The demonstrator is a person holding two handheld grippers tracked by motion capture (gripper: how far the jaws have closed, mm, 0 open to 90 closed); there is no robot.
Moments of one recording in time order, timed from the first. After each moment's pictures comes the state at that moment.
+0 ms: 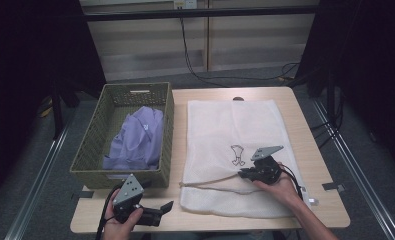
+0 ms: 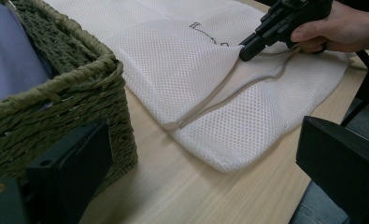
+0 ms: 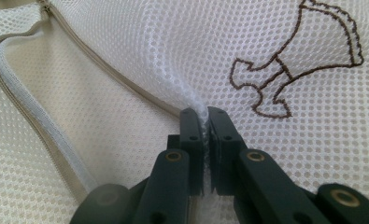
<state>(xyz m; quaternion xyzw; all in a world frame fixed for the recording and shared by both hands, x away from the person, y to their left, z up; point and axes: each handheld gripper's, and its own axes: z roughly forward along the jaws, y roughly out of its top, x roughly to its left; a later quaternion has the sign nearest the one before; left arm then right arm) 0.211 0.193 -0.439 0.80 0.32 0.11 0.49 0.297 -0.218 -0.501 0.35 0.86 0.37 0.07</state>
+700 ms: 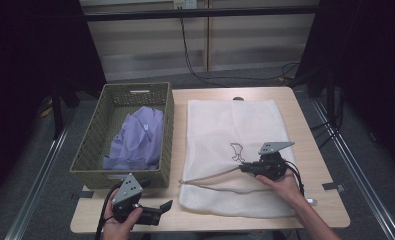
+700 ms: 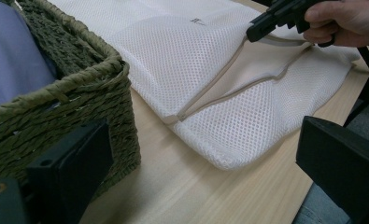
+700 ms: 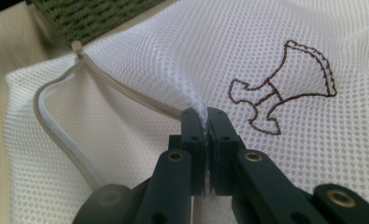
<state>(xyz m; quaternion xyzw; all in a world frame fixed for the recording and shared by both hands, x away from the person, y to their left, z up) 0.212 0.194 -0.438 0.80 0.32 0.12 0.49 0.296 -0.229 -0.479 0.35 0.82 0.45 0.07</state>
